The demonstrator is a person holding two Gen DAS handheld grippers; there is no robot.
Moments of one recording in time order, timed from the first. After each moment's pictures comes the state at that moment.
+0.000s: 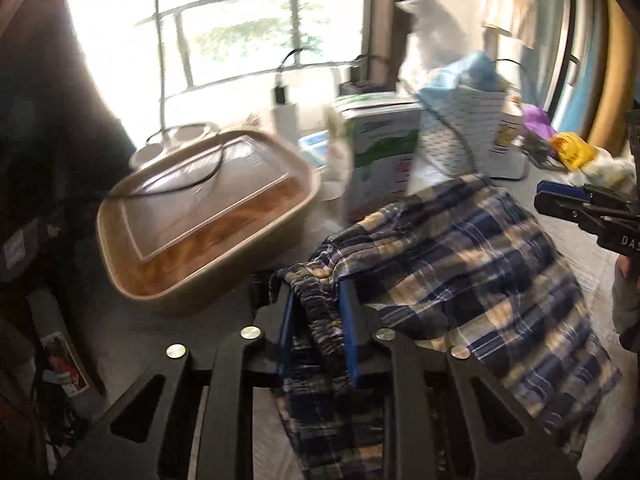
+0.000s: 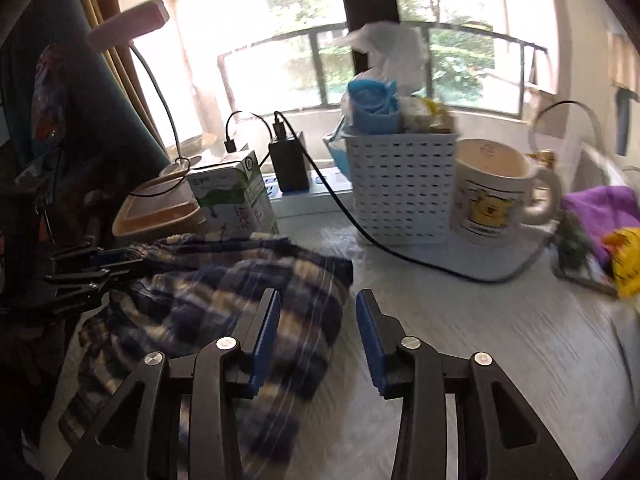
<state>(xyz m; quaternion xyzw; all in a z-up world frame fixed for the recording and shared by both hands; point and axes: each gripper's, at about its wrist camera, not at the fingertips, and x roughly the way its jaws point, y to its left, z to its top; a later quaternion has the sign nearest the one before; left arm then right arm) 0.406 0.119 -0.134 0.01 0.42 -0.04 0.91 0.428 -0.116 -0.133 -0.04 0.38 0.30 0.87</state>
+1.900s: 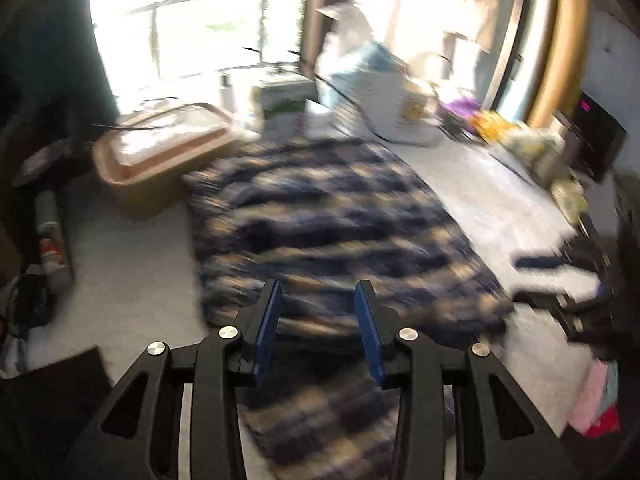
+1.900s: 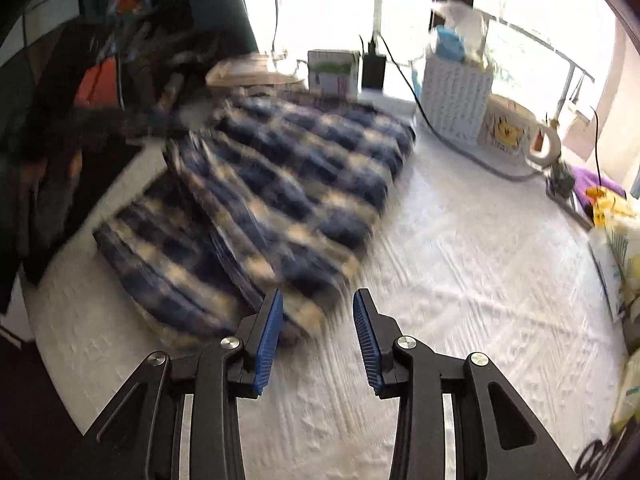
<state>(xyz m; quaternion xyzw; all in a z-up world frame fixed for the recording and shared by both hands) 0.285 0.071 -0.117 -0.01 0.42 -0.13 0.90 0.238 -0.148 -0.134 -0.16 0.40 0.34 0.84</state>
